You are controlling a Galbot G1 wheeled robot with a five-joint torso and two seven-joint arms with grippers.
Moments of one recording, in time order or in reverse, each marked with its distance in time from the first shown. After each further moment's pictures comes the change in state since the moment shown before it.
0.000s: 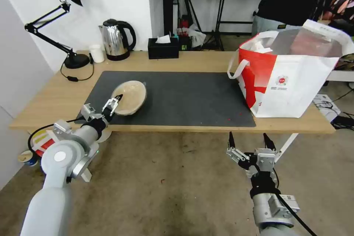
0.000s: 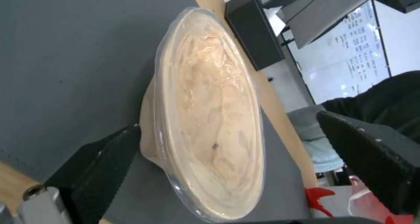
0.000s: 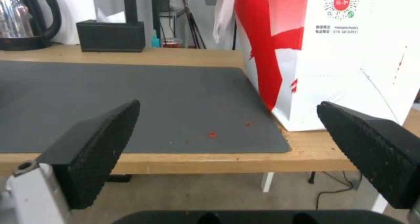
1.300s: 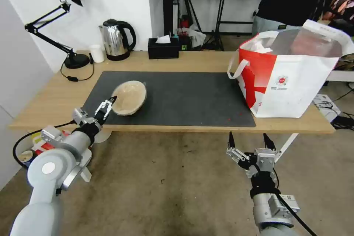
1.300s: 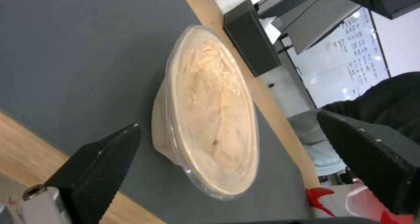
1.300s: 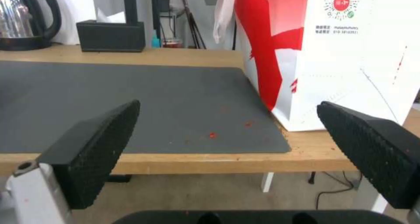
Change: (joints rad) left arm 0.088 0.006 -0.054 -0.091 0.008 -0.001 0.011; right arm 0.000 0.000 0.000 0.000 0.000 0.000 0.000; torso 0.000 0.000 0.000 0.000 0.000
